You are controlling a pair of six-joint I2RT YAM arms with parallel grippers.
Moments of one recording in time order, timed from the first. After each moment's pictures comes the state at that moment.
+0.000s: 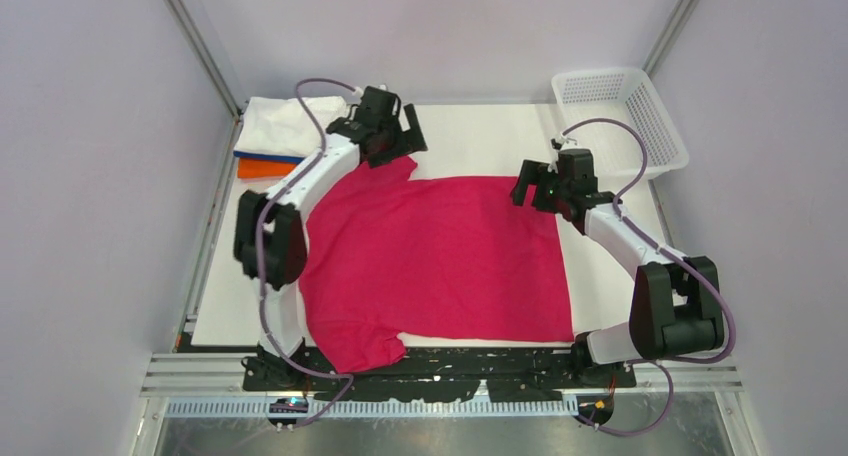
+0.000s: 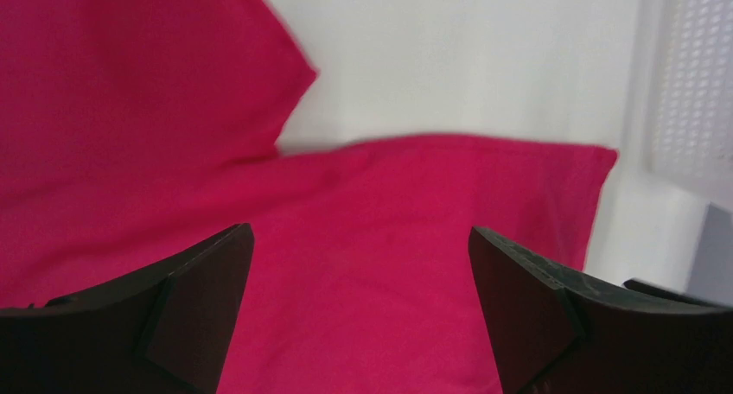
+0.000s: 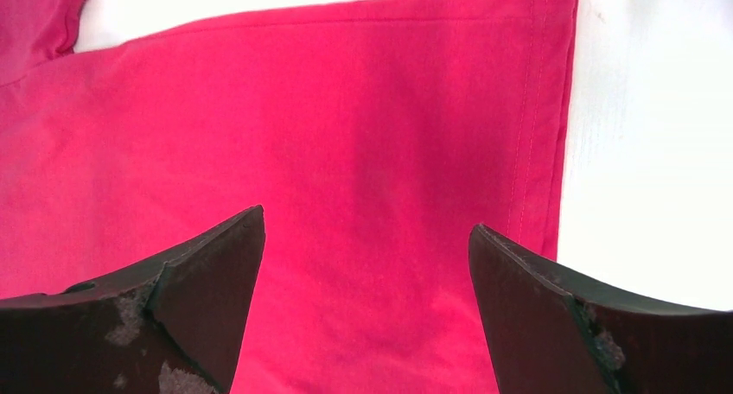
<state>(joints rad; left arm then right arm) -0.44 2.09 1.85 -0.52 0.04 -0.72 0.13 1.41 0.87 -0.16 -0.10 0.32</state>
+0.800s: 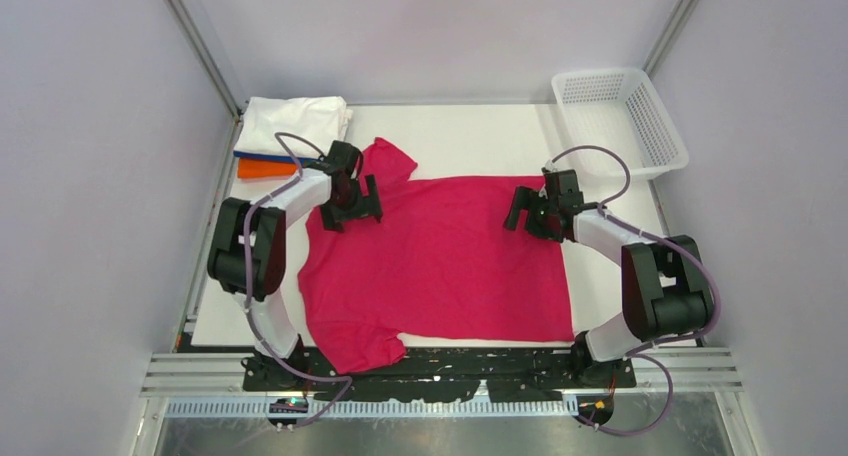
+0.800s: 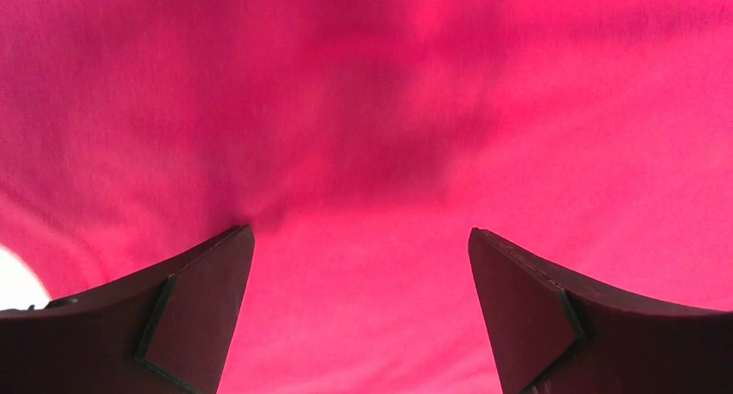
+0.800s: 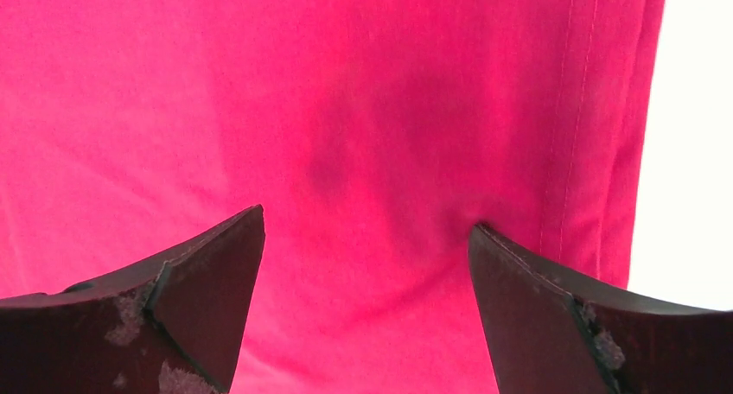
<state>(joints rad) -0.30 1.78 1.19 -0.62 -0.01 -0.51 0.17 1.50 0.74 -0.19 -0.12 0.41</state>
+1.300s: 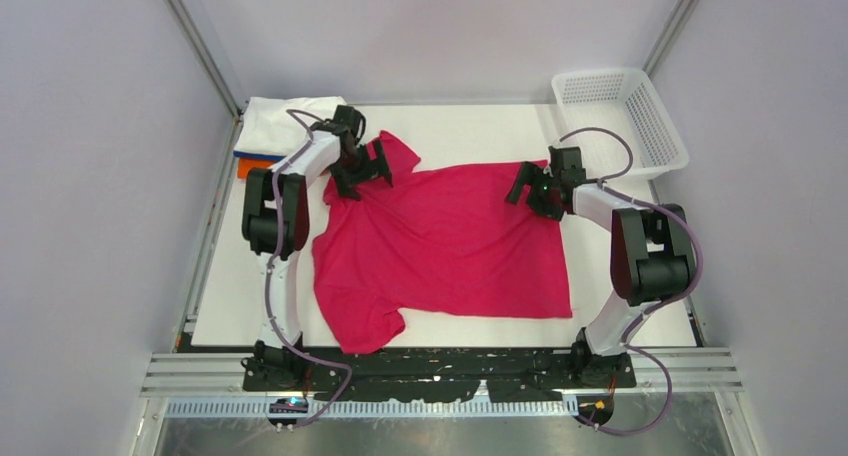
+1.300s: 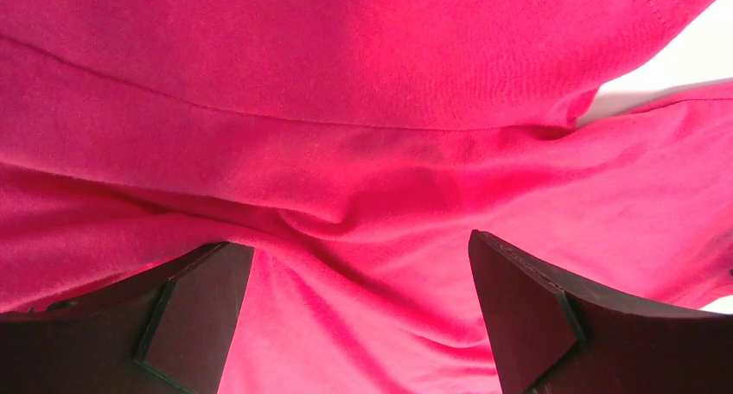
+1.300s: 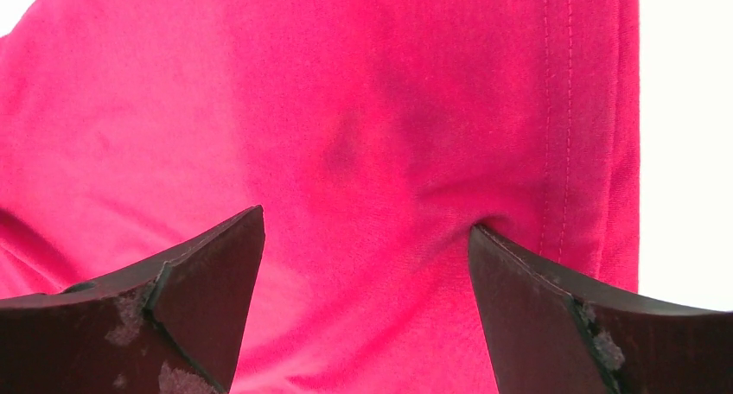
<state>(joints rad) -0.22 2.17 1.72 -0.76 0.17 -0.55 0.09 1.71 0.96 -0.15 -0.17 0.46</state>
